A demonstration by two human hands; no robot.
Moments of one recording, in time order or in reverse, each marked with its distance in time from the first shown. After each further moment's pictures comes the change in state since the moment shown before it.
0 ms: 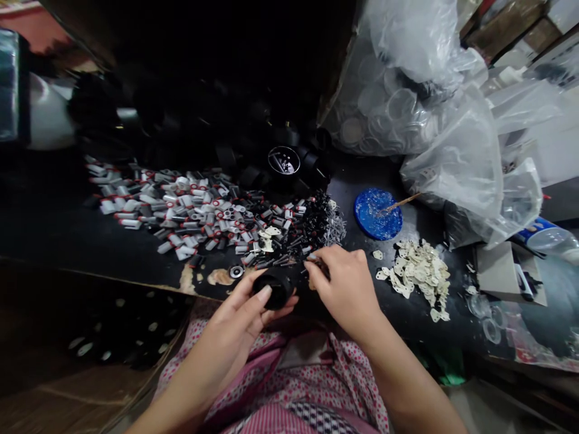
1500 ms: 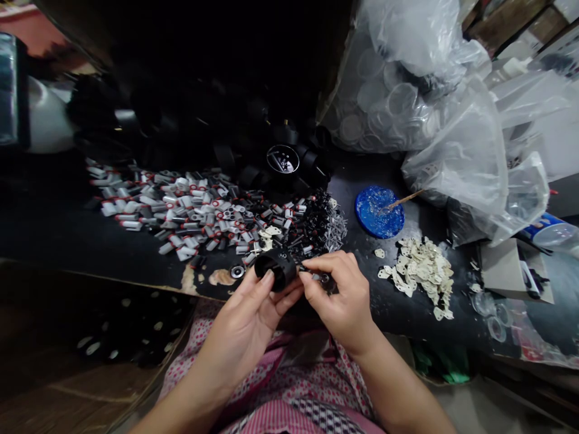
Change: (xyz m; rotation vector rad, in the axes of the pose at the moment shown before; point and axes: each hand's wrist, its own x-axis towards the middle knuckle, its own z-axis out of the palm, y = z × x) left_hand 0.009 0.000 0.018 -0.185 -0.001 0.039; right_hand -0.014 -0.004 0.015 0.368 0.403 -0.269
